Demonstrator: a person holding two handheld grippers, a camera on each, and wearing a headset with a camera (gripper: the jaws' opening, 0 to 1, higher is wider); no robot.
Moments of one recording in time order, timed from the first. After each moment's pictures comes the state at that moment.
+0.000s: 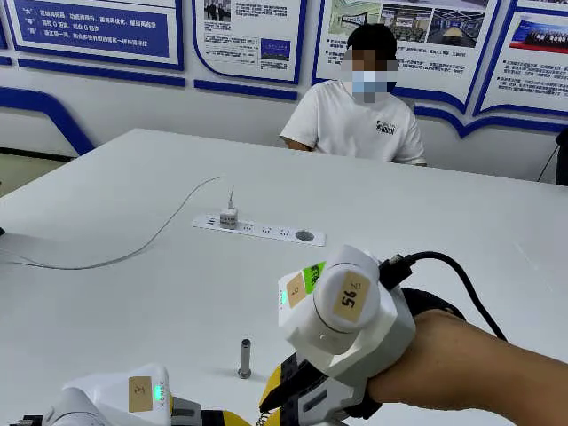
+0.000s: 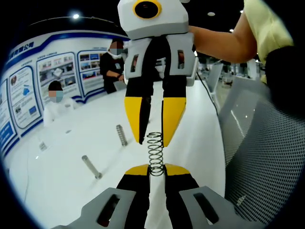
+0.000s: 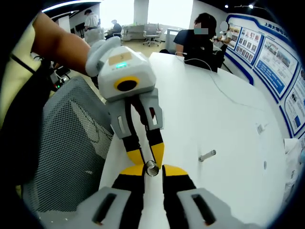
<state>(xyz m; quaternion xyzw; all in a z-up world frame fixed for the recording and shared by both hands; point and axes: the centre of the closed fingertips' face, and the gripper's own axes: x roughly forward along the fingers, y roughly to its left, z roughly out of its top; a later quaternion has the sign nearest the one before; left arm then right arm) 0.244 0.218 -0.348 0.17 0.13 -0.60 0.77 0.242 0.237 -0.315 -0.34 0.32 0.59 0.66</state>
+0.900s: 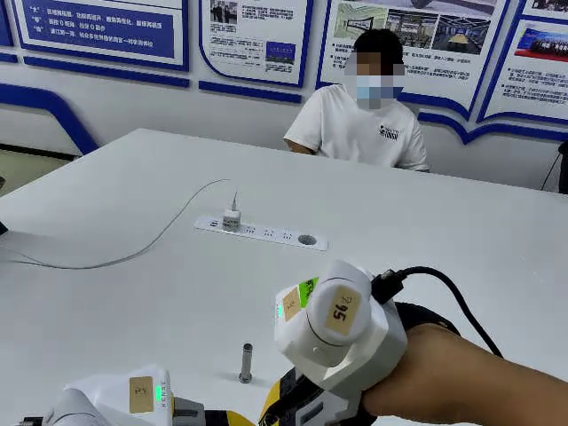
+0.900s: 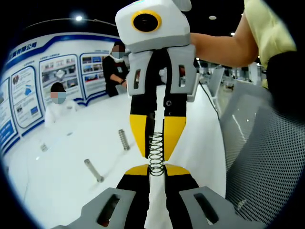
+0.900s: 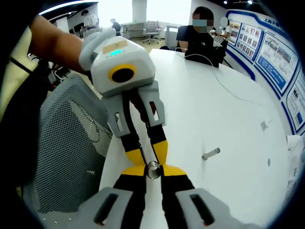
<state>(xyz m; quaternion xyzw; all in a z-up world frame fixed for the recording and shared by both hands) 0.247 0.215 -0.340 0.16 0.12 -0.60 0.77 0.242 0.239 -0.325 -0.34 0.34 0.59 0.65</state>
